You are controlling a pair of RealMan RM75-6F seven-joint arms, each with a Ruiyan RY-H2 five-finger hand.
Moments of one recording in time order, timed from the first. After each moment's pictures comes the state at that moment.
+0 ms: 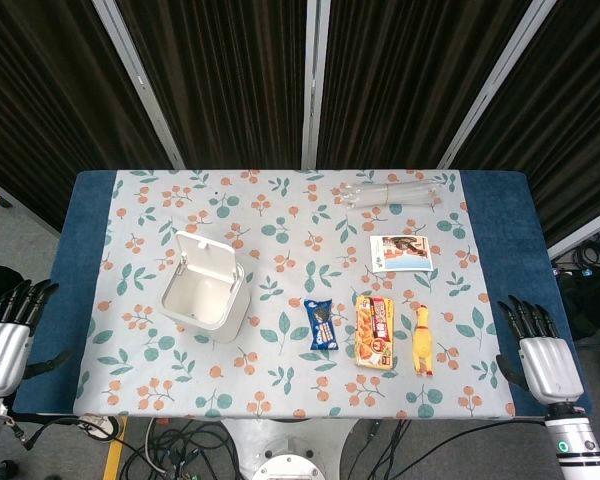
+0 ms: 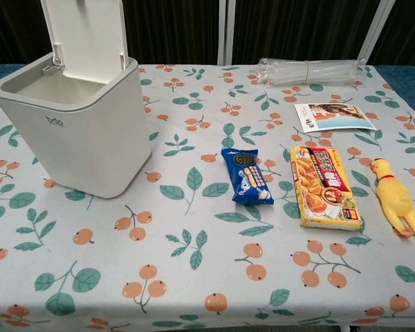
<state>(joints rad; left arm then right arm) -0.08 -1.13 -0.03 -1.58 1.57 1.56 0.00 0.10 -1.20 0.01 -1.54 -1.52 1.40 -0.05</state>
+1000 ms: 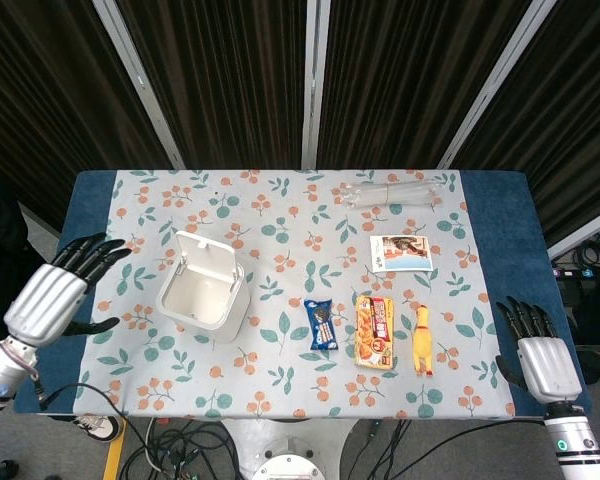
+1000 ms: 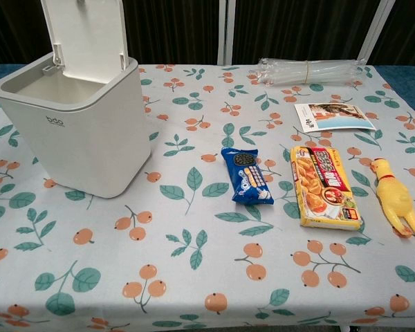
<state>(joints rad) -0.38 -0.83 -0.13 -1.84 1.67 1.27 -0.12 0.11 -1.19 0.01 -1.54 -1.51 1.38 -0.06</state>
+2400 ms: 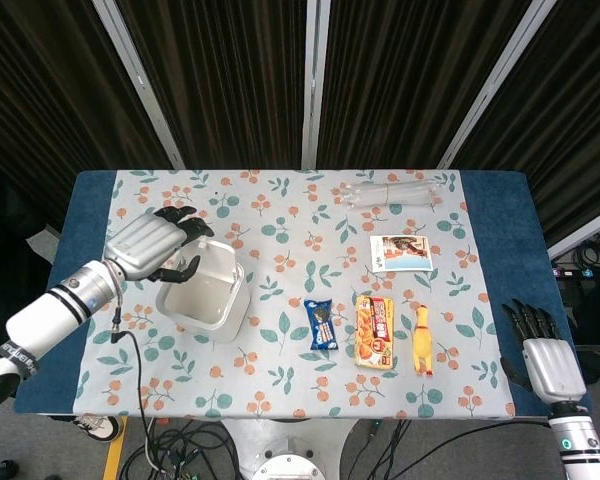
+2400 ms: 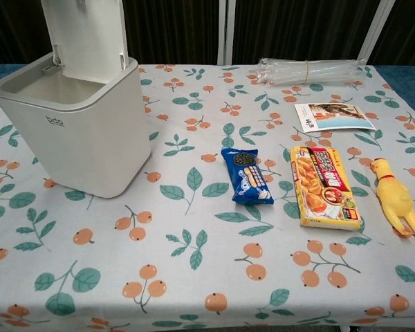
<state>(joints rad) -0.93 -0.69 -0.23 -1.94 1.18 0.53 0.03 0.11 -1.21 0.01 -1.48 -1.49 1.36 0.00</state>
